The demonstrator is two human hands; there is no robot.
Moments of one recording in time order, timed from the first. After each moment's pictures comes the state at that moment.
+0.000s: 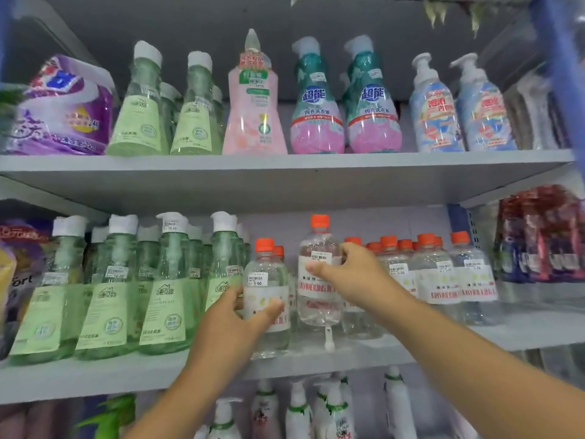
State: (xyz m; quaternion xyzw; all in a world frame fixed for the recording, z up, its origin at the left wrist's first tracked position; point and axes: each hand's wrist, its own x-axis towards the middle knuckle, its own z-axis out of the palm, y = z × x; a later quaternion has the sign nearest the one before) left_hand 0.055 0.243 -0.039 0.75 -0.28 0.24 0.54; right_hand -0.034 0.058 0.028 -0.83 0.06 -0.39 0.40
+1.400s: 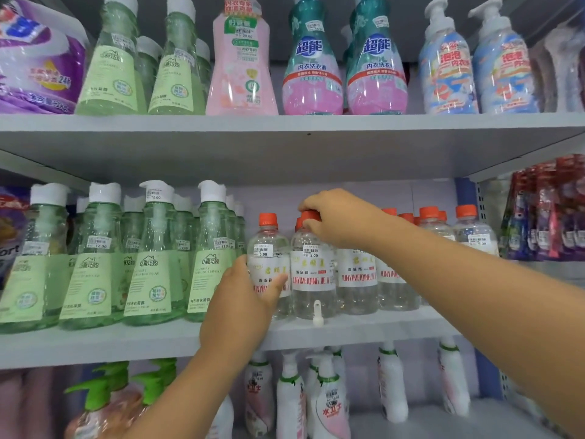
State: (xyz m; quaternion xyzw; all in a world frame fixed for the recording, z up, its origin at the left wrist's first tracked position) left_hand 0.071 0.196 -0.050 0.80 -0.23 0.36 0.43; right_hand -0.003 0.030 0.082 -0.93 -0.01 -0.36 -0.04
